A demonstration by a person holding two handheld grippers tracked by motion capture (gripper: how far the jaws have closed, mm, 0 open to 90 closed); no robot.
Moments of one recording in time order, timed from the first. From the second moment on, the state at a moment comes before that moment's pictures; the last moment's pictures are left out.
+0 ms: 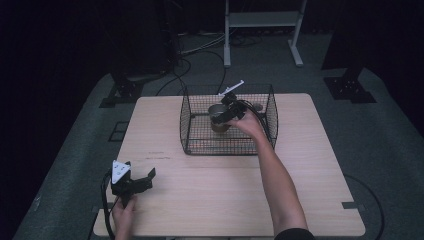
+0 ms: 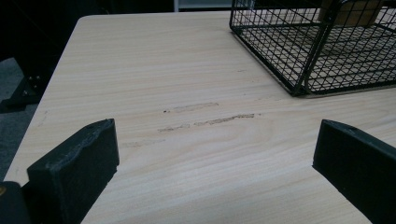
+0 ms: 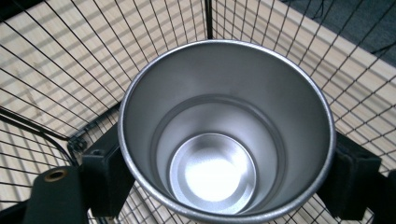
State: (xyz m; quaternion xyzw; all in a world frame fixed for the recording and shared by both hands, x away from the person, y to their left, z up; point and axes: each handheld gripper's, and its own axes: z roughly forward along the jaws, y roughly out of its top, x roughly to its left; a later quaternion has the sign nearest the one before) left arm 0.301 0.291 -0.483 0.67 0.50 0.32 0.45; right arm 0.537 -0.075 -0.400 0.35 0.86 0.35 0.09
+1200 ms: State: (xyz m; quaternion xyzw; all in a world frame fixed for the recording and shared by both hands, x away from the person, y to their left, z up) left arm 0.301 0.293 -0.483 0.67 0.50 0.32 0.45; right arm 0.546 -0.075 -0.419 0.35 0.88 0.30 0.09
